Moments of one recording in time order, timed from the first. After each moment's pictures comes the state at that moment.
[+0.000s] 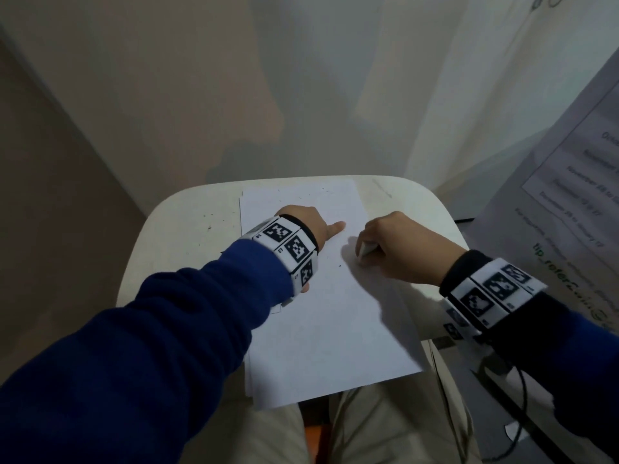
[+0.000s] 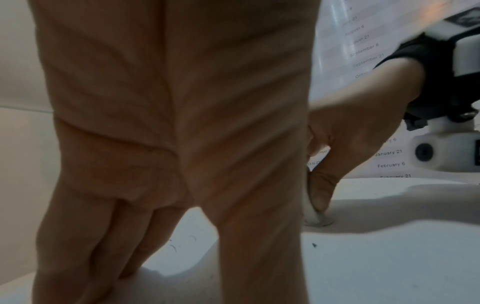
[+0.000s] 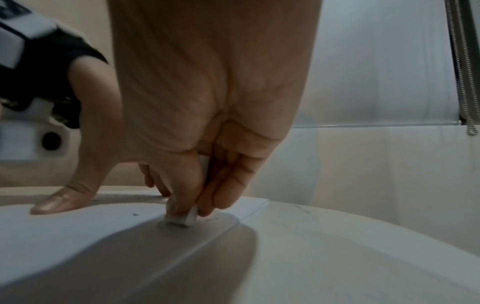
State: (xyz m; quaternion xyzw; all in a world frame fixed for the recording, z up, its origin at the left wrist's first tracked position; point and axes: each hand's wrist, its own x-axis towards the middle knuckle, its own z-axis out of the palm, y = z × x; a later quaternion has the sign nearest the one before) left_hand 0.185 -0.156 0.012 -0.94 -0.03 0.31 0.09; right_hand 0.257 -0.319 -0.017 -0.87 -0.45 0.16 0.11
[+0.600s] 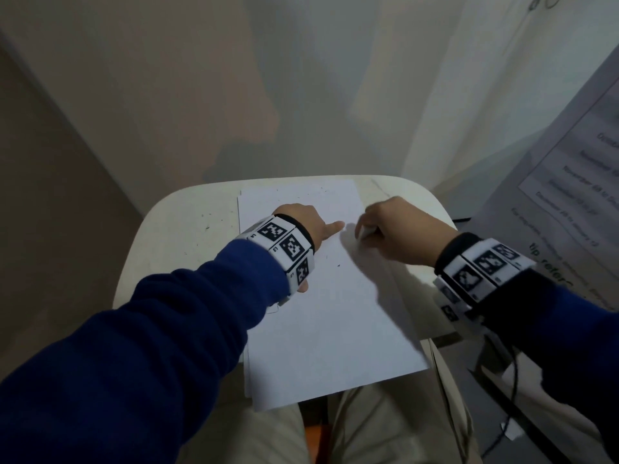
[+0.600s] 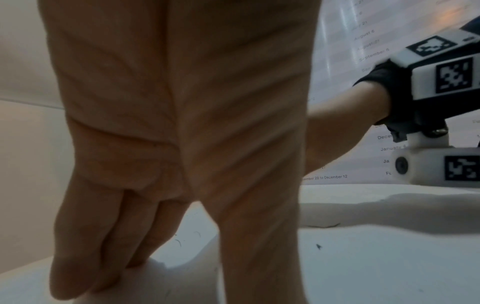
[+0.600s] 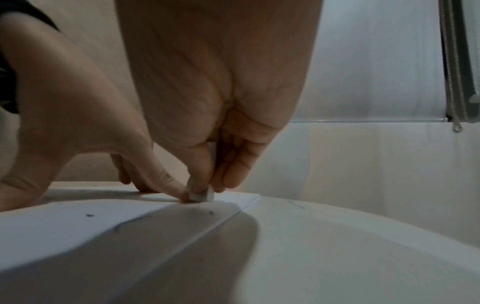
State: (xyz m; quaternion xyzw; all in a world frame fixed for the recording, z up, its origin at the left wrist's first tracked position) left_hand 0.185 -0.151 0.011 -0.95 -0.02 0.29 0.07; right_hand 0.276 -0.310 -0.014 -0.88 -0.45 0.11 0.10
